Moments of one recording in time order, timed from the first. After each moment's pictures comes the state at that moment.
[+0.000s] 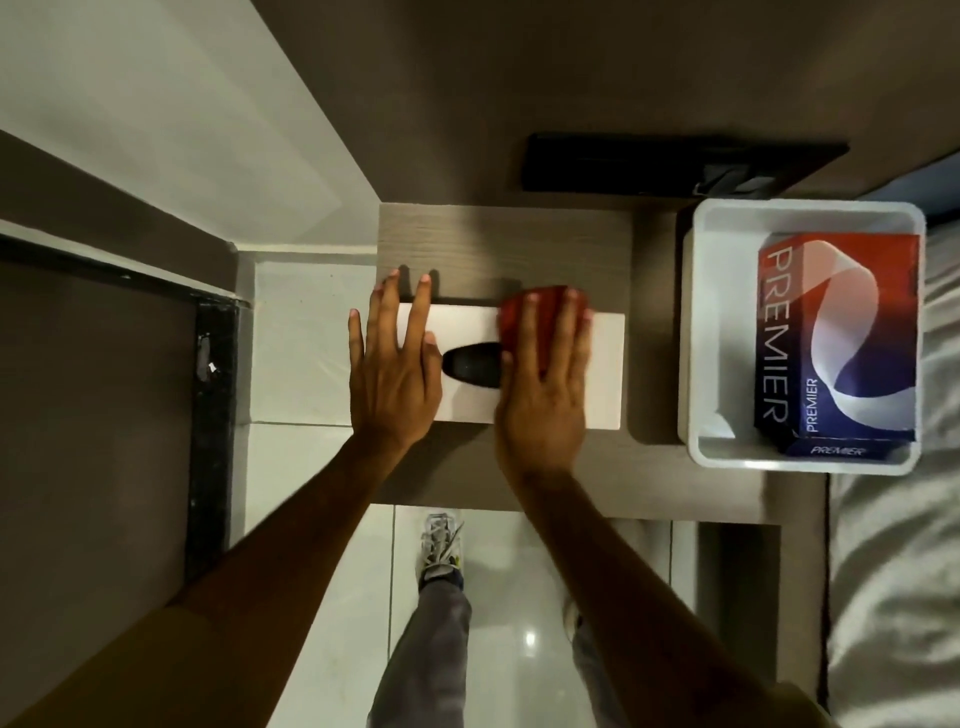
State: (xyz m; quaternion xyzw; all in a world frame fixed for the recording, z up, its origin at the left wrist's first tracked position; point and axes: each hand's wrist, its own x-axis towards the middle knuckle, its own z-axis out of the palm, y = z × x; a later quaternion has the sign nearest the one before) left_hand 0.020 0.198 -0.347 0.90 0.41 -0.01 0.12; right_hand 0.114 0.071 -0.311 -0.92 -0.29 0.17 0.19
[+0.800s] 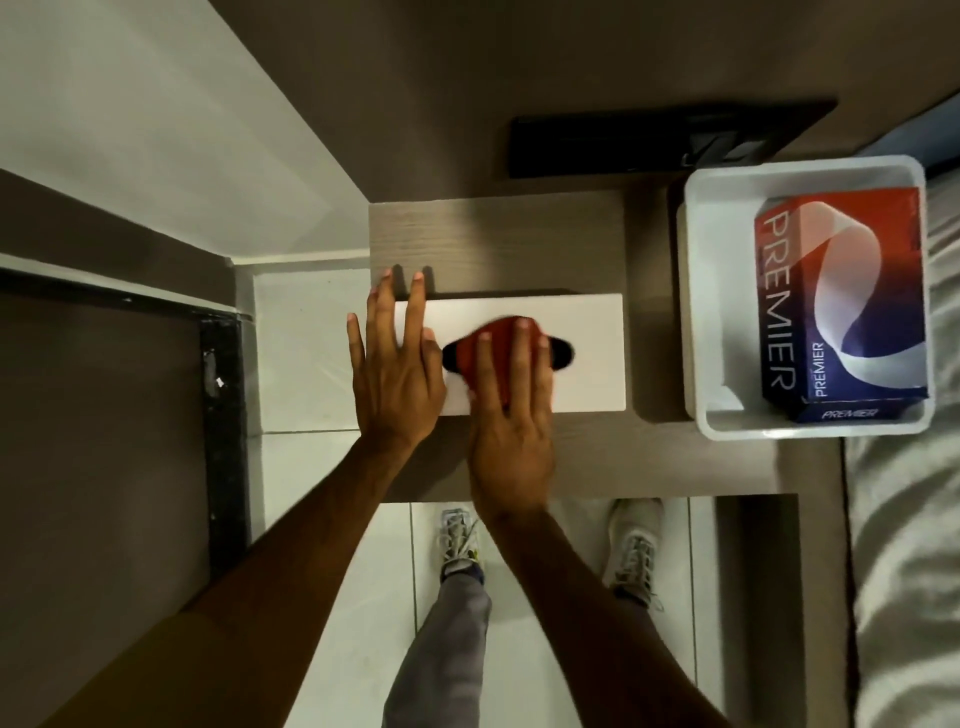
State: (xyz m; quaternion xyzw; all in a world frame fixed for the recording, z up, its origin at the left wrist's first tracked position) left_hand 0.022 0.198 -0.343 0.90 0.41 -0.02 0.13; right_hand 0.061 0.062 -0.307 -0.91 -0.30 0.19 0.22
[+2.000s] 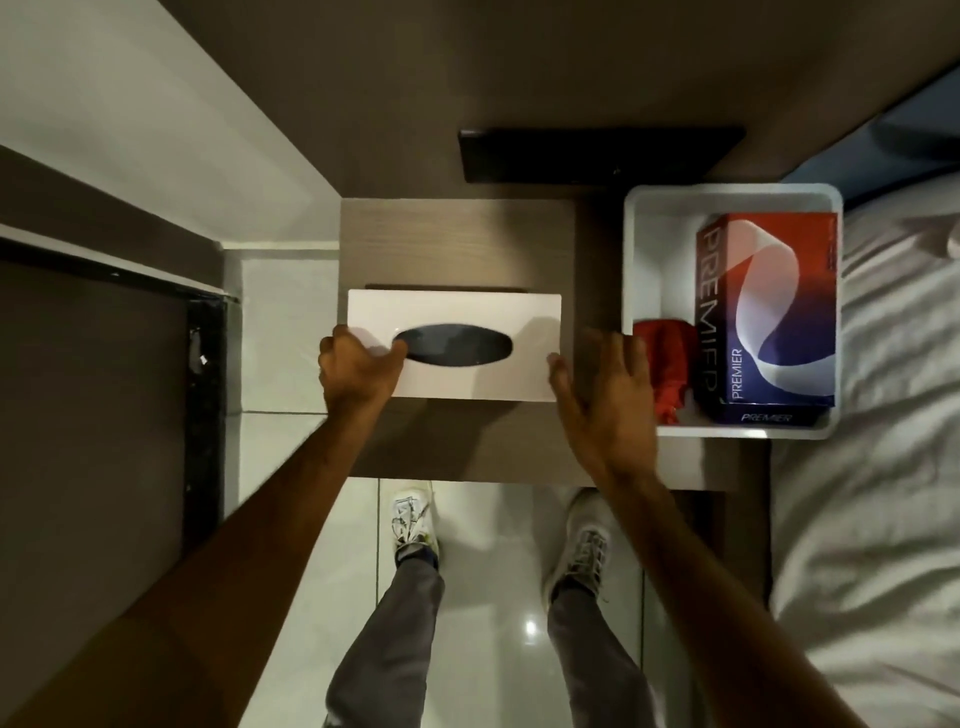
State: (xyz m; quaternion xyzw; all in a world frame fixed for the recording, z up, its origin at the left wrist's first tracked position) left_hand 0.055 0.159 -0.295 0.65 0.70 -0.09 0.29; right_hand 0.192 -0.042 -0.259 -0.92 -0.21 0.25 0.23
